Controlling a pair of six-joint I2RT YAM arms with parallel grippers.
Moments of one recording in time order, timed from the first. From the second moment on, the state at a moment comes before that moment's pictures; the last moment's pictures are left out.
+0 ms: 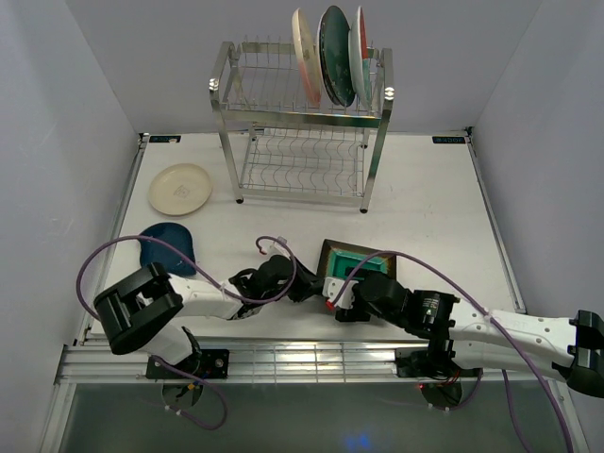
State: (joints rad) left arm -1.00 1.51 0.47 0.51 -0.04 -1.47; right arm 1.22 0.82 0.46 -0.30 0.28 -0.52
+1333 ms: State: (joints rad) left arm -1.00 0.93 0.44 -0.16 -0.39 -1.10; right arm 1.23 0.78 0.46 -0.06 0.59 -0.42
